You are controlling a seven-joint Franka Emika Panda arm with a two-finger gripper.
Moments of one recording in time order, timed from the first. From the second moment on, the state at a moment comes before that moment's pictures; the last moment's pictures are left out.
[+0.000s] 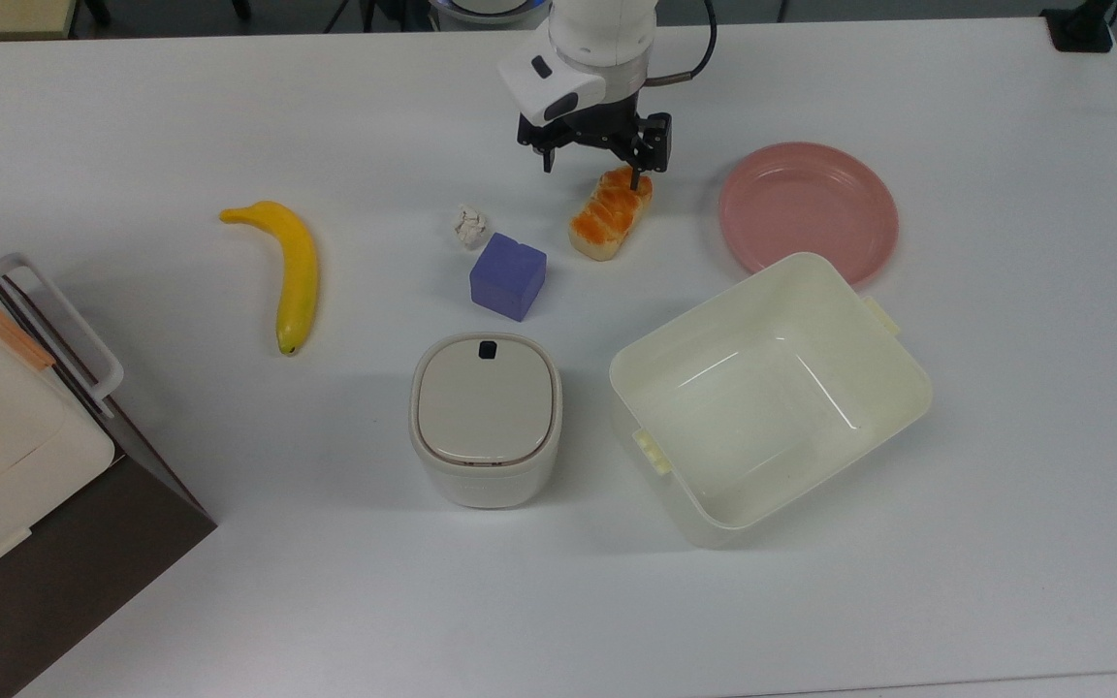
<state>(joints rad) 0.33 0.02 -0.08 -2.19 0.02 2.18 0.47</state>
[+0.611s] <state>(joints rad) 0.33 0.13 -0.05 -2.19 0.01 2.26 0.48</state>
